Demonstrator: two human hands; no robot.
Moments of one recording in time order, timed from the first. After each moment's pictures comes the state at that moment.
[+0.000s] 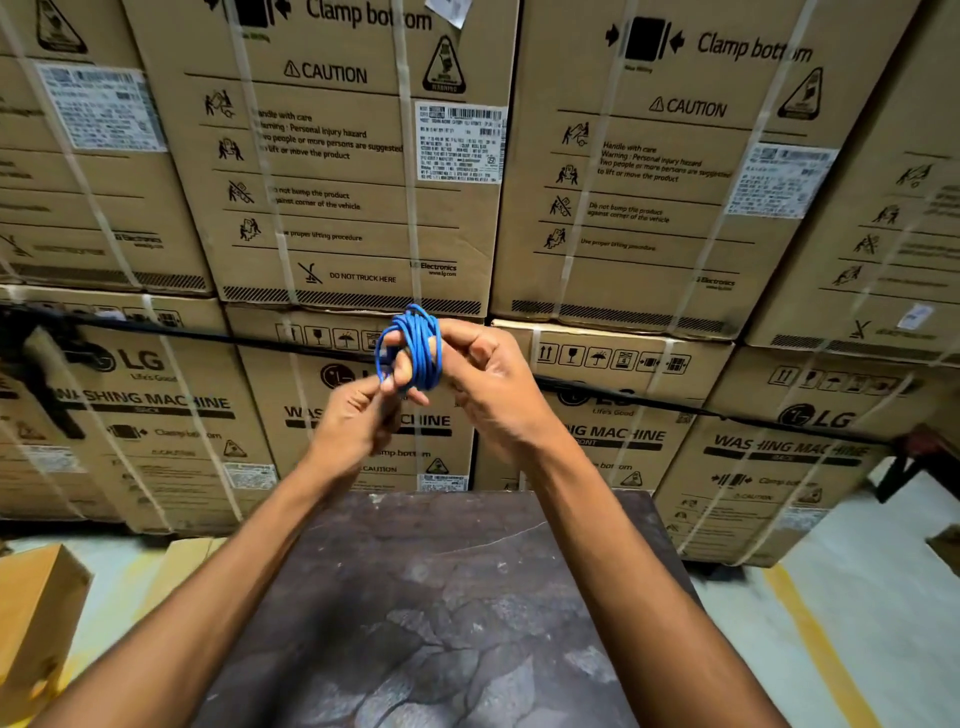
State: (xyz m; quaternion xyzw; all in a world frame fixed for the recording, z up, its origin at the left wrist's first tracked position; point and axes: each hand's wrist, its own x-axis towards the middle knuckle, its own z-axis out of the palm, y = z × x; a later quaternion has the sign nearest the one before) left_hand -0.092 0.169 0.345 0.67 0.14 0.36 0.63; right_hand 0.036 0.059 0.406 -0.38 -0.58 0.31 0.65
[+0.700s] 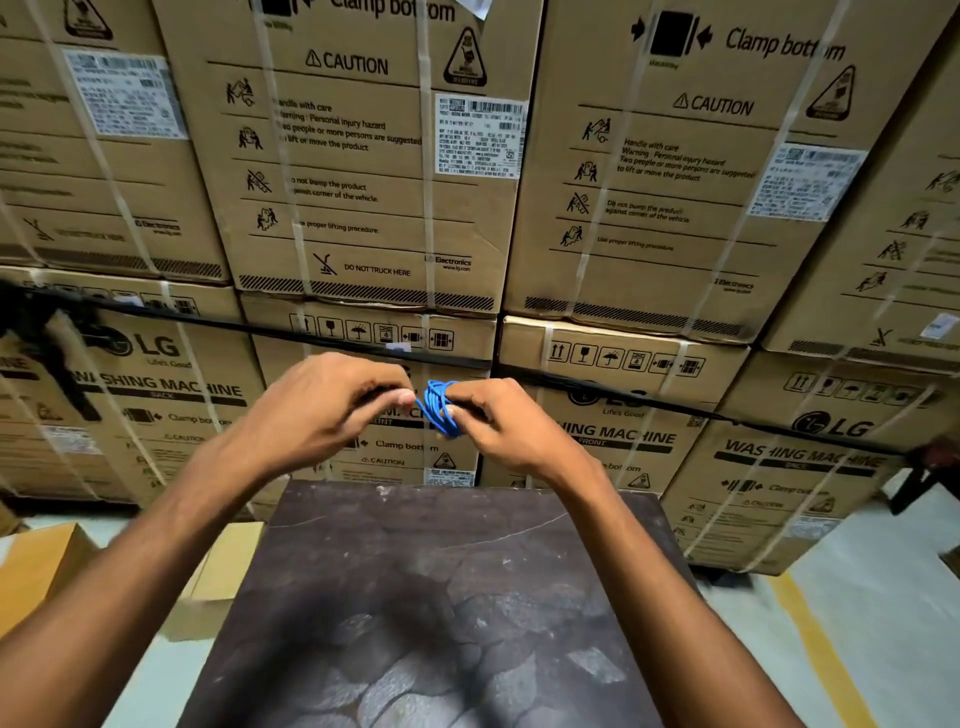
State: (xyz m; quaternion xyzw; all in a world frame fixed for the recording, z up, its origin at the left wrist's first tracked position) left_hand -0.143 0.182 0.408 0.96 0.15 0.22 0.09; right_hand 0.069 0.059 0.367 -0.65 -0.69 0.07 0.30
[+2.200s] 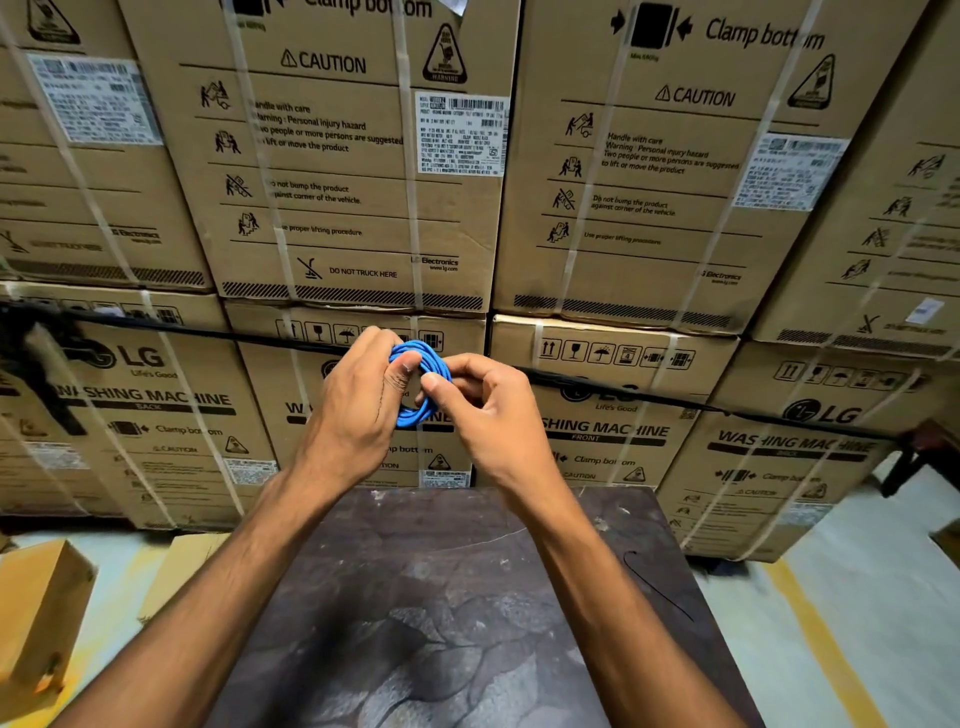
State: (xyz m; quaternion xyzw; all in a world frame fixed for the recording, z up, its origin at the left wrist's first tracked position) left_hand -0.090 0.167 0.375 0.86 0.16 0.44 0.20; right_hand 0.023 0.045 0.379 -0.58 -0.47 0.18 0.63
